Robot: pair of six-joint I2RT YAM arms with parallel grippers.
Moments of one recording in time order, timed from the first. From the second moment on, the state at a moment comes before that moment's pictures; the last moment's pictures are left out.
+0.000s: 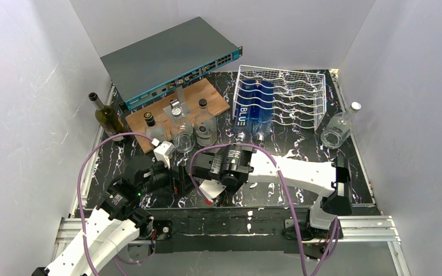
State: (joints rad) left arm -0.59 0.45 0.55 -0.62 0.31 -0.42; right arm 1.40 1.69 1.69 -1.42 0.50 -1.12
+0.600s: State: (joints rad) left arm -0.59 0.45 0.55 -0.61 0.32 -0.42; right arm 1.40 1.69 1.73 -1.37 0.50 -1.12
